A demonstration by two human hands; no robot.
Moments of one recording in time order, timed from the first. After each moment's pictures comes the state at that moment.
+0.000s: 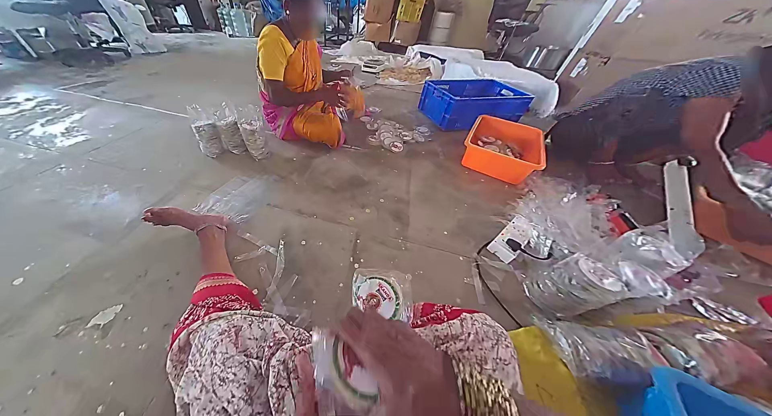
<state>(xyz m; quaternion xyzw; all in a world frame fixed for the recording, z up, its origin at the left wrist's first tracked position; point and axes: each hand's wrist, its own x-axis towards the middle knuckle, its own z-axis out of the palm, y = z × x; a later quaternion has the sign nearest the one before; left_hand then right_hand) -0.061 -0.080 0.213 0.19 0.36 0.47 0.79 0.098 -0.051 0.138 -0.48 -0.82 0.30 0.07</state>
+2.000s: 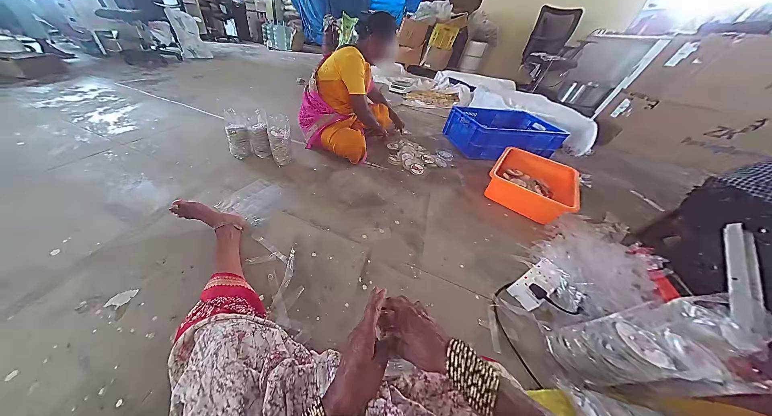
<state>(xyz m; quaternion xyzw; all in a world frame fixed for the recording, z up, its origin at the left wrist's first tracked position) -0.003 0.003 0.037 0.70 0.38 0.32 0.51 0.159 0.021 0.087 -0.56 -0.77 0.29 -0.09</state>
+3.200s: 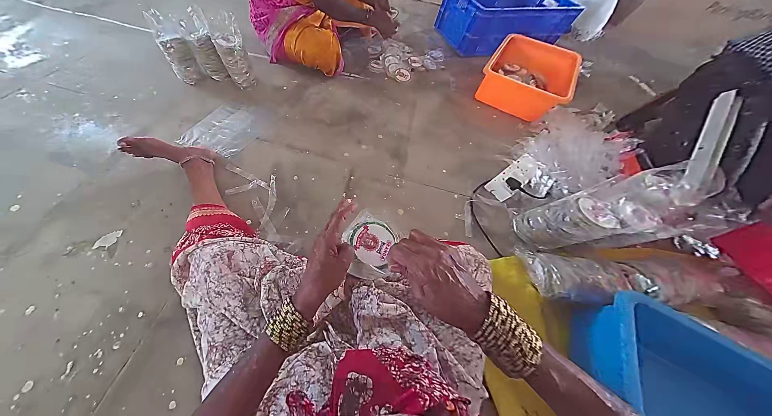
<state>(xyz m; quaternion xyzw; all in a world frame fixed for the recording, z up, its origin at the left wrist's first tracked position) -0.022 0.002 0.031 0.69 0.40 0.35 0.49 0.176 -0.079 0.094 -0.50 -0.84 0.04 0.21</state>
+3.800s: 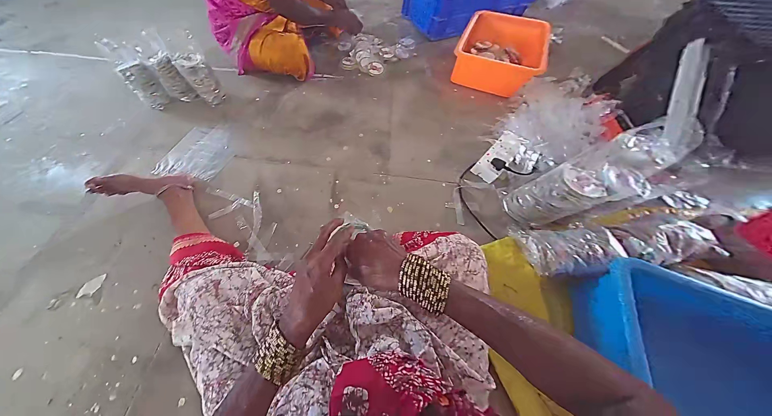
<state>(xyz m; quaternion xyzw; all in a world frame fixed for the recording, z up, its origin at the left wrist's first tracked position) -0.012 0.000 0.039 0.84 0.35 0.34 0.23 0.146 -0.015 0.099 -0.55 -0.78 0.30 -0.08</state>
